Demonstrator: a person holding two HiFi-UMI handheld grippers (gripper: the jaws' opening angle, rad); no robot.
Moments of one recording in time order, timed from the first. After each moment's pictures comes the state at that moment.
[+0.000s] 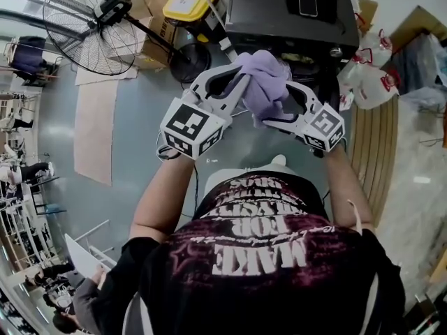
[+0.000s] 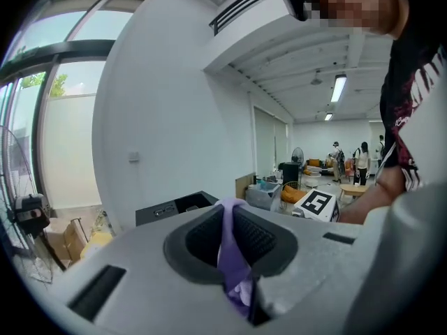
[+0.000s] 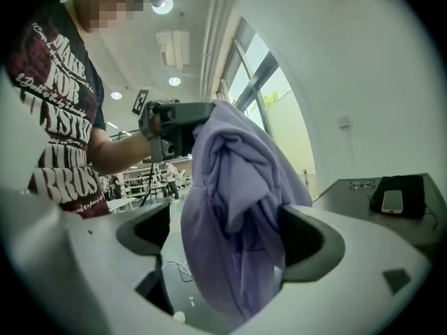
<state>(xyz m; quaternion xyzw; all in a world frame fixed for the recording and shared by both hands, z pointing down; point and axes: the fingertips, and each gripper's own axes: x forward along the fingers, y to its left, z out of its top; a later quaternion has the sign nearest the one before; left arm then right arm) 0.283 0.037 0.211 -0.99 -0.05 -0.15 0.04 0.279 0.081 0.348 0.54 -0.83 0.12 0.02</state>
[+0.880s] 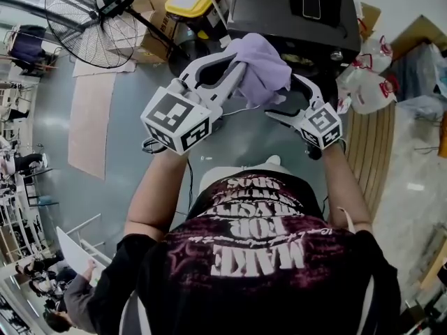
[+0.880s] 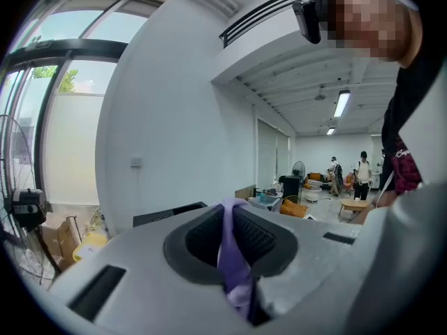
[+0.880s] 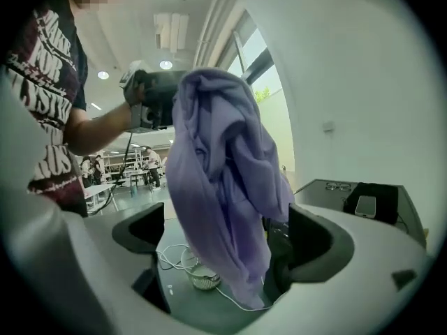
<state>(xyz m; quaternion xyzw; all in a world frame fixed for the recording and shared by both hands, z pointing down) 0.279 0.028 0.169 -0.99 -0.04 -0.11 0.00 0.310 0.073 0.368 0.60 -0.79 0.12 0.08</state>
